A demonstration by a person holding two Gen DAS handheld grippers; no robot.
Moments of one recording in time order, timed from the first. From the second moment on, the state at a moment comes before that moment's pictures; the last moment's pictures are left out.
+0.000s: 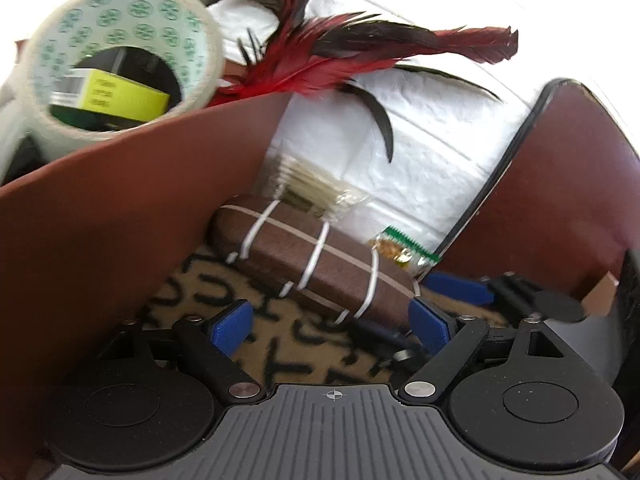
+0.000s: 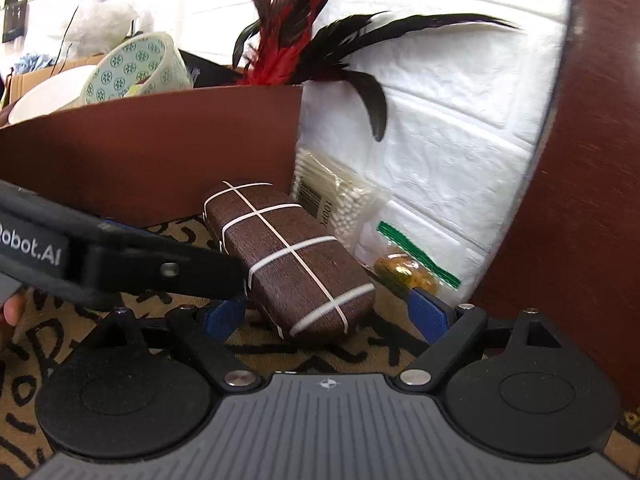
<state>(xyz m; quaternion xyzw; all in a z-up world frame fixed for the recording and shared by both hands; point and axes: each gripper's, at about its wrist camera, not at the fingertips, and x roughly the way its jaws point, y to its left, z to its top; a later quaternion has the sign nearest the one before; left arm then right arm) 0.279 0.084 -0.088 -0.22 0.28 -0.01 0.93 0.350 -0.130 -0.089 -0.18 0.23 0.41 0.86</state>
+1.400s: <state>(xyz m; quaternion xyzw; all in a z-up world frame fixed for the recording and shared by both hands) 0.090 0.030 -0.082 -0.17 0.37 -0.11 0.91 0.074 -0.201 -0.082 -0.11 0.31 0.34 0.88</state>
